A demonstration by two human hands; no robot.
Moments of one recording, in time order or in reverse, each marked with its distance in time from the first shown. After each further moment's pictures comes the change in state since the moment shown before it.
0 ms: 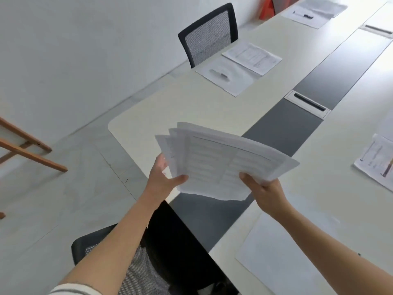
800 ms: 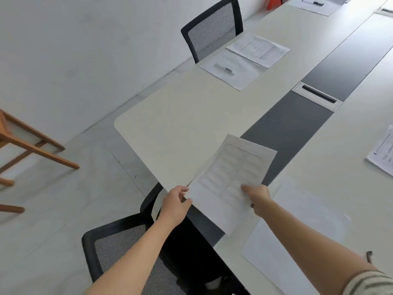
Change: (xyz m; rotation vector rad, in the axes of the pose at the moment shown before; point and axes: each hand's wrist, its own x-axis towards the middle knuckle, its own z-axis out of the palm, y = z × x) left_hand -0.029 -0.064 0.034 0.421 -0.044 -0.168; right_hand 0.032 0.103 0.018 0.107 0.255 0.828
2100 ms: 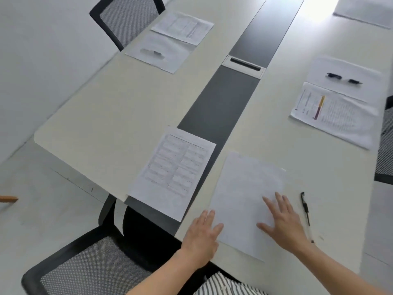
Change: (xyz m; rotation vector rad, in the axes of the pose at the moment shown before) left_hand -0.082 0.012 0.169 1.010 -0.577 0.707; right_hand -0.032 0.154 -0.216 -1.219 0.241 -0.376
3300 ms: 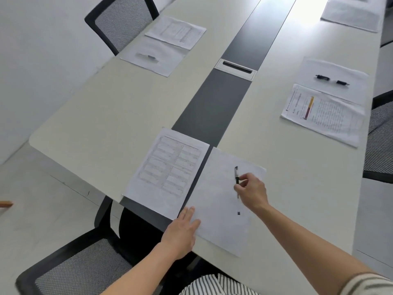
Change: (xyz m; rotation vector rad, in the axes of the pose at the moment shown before) left_hand -0.006 -0.036 0.004 -0.019 -0.003 -0.042; right_hand 0.047 -0.090 -0.054 0.662 0.099 0.221
